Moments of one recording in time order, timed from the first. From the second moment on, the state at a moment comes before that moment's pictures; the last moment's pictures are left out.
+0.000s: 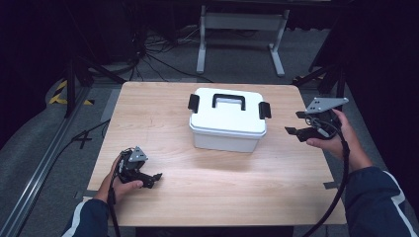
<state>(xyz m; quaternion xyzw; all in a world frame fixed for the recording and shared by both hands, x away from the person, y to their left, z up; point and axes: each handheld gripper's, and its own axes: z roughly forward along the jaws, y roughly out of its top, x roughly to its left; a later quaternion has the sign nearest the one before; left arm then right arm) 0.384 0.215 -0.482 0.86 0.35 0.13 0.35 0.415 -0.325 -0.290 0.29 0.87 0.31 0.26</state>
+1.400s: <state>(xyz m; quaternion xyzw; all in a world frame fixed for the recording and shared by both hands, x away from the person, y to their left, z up) 0.372 0.224 -0.483 0.86 0.36 0.14 0.35 0.485 -0.221 -0.249 0.19 0.91 0.27 0.24</state>
